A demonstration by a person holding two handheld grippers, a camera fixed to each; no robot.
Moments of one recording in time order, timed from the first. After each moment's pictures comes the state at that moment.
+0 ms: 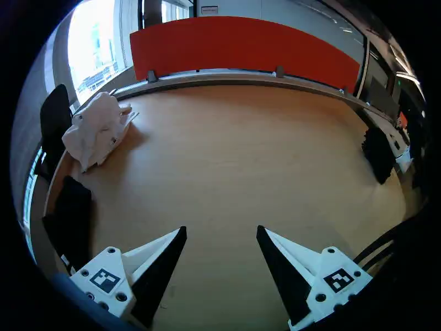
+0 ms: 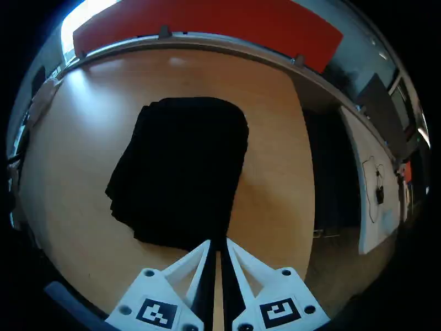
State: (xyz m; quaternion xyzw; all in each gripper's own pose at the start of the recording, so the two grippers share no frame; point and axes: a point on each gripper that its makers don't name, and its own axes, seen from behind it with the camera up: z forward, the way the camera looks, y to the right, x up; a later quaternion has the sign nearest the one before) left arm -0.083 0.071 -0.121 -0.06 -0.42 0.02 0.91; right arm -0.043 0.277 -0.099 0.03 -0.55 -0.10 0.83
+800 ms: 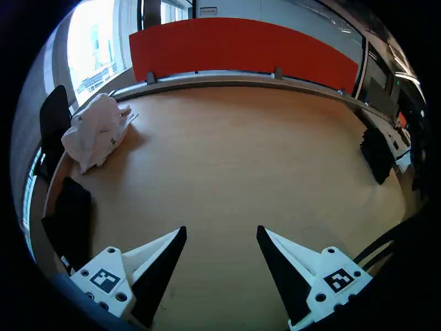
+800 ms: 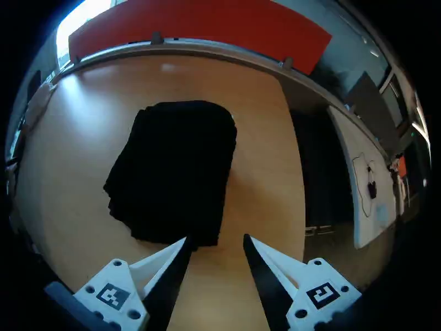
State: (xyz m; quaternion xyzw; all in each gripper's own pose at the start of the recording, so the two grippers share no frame) left arm -0.080 0.070 -0.121 -0.06 -0.41 0.02 0.91; right arm -0.034 0.284 -0.107 0.00 -0.53 -0.10 0.84
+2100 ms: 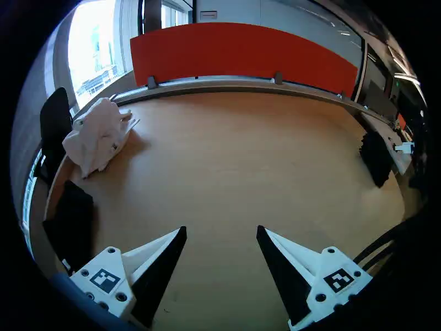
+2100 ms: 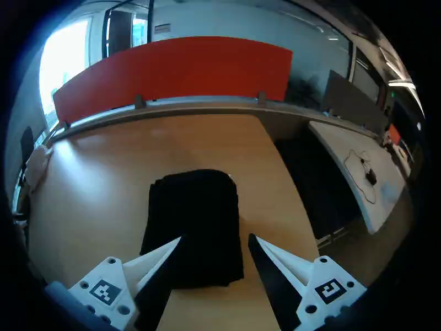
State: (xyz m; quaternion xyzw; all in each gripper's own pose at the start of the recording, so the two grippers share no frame) left arm -0.071 0.066 -0.116 -0.06 -0.40 0.01 0.91; right arm 0.018 0.245 -0.061 -0.06 -0.39 0.01 0.92
